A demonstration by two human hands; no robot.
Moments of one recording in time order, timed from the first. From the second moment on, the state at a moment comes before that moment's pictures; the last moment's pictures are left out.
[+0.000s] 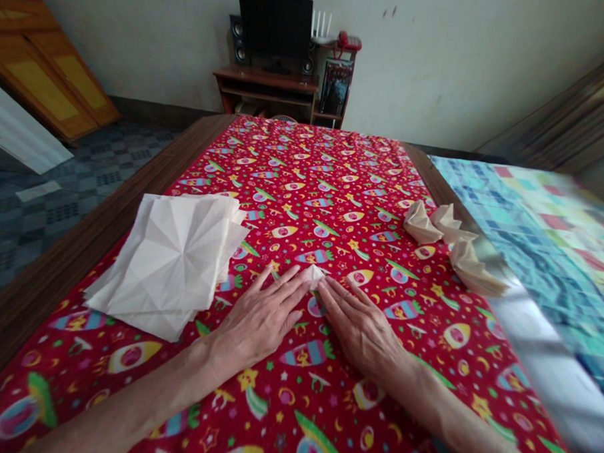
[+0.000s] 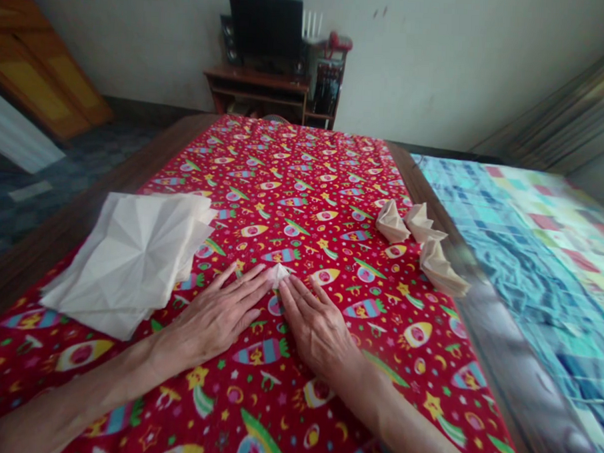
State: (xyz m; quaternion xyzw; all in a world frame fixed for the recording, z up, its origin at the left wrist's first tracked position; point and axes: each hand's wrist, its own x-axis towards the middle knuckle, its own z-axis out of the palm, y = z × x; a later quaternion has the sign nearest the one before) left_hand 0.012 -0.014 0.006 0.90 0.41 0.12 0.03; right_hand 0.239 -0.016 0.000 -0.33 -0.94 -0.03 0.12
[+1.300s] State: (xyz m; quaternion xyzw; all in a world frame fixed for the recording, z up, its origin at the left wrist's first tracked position) left_hand 0.022 0.014 0.001 0.82 0.49 0.27 0.11; right_hand 0.224 0.025 0.015 -0.38 -0.91 -0.06 0.14
